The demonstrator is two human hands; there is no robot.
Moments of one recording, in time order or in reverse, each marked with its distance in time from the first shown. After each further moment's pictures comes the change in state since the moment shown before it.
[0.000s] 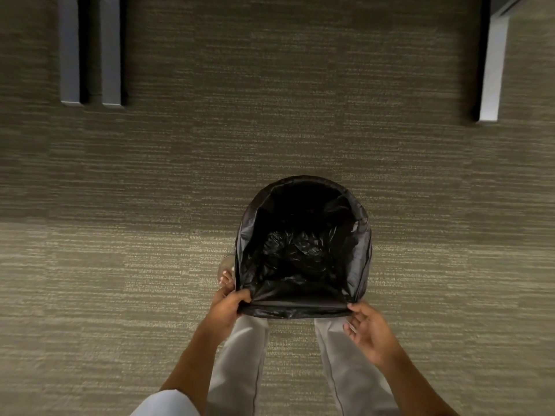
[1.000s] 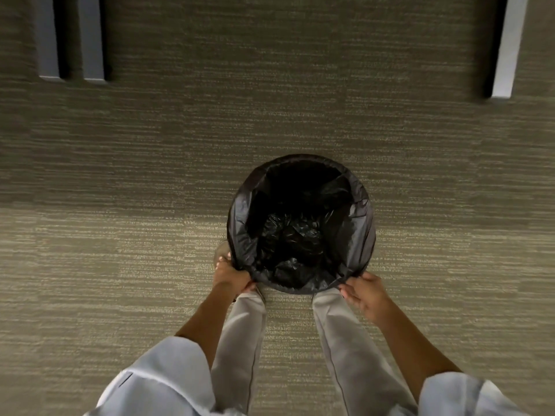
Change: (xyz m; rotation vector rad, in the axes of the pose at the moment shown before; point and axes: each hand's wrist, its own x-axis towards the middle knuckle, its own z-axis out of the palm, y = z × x) left_hand 0.052 0.005 0.022 0.661 0.242 -0.019; right_hand 0.042 -0.026 0.021 -0.459 0.274 -0.057
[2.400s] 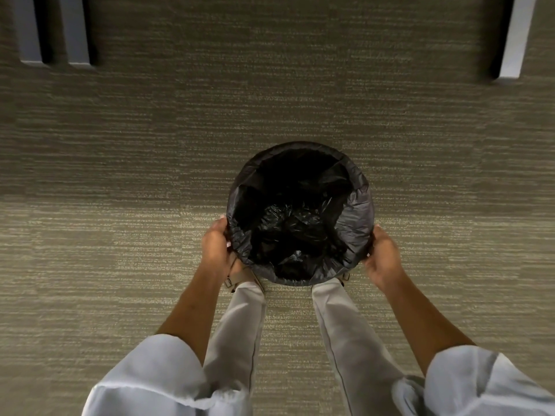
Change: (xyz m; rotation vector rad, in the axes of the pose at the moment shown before) left_hand -0.012 0.043 -0.020 -0.863 -0.105 0.102; right_hand 0.006 -0.055 0.001 0.350 0.009 -0.186
